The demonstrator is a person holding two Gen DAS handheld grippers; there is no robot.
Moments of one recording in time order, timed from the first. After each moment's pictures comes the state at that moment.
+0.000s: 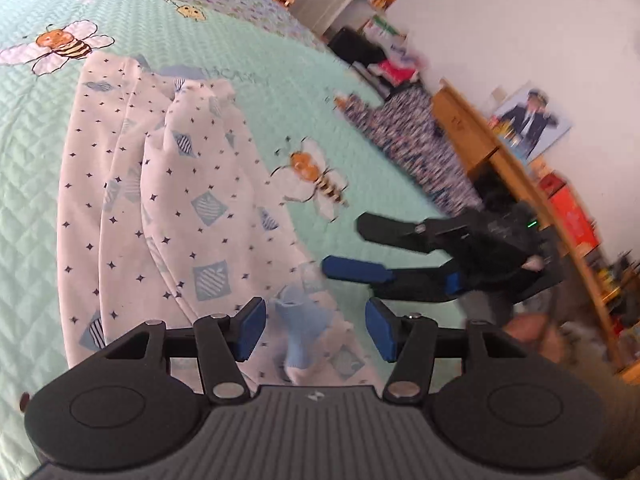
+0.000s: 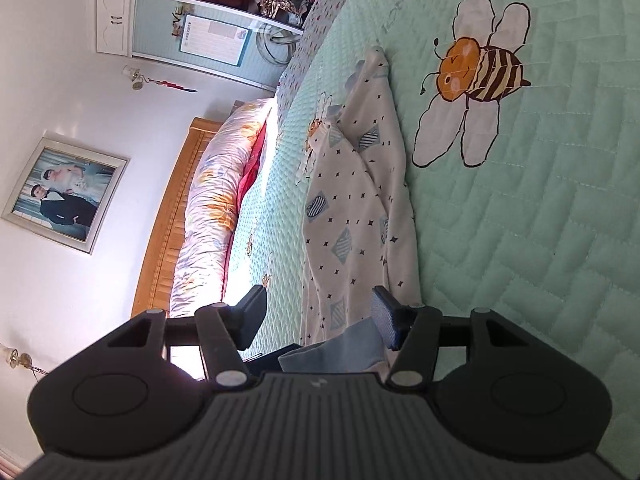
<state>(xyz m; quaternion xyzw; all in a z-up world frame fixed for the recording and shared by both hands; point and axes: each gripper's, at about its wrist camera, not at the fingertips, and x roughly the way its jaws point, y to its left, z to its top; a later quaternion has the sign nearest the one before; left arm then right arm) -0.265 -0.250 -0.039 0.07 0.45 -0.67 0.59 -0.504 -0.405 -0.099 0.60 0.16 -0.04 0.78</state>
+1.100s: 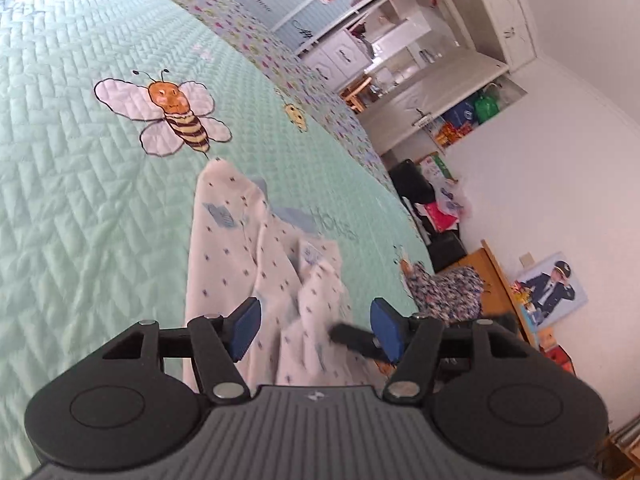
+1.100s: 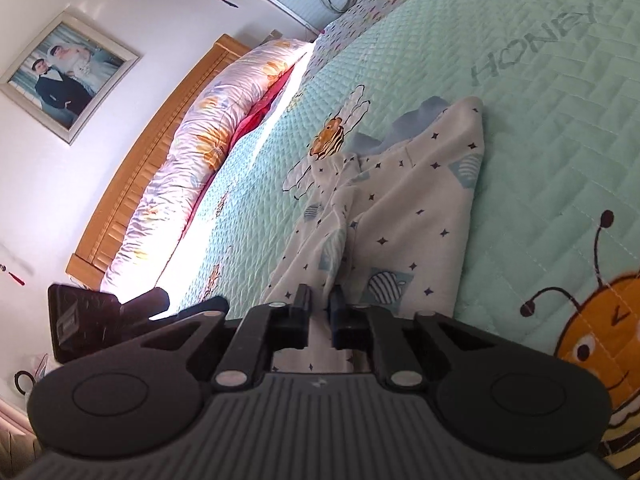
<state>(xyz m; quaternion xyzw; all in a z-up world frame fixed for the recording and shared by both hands) -0.110 -0.261 -0.044 -0.16 0.46 -0.57 0.66 -0.369 -0.497 -0.096 0.44 0.24 0.03 0.86</state>
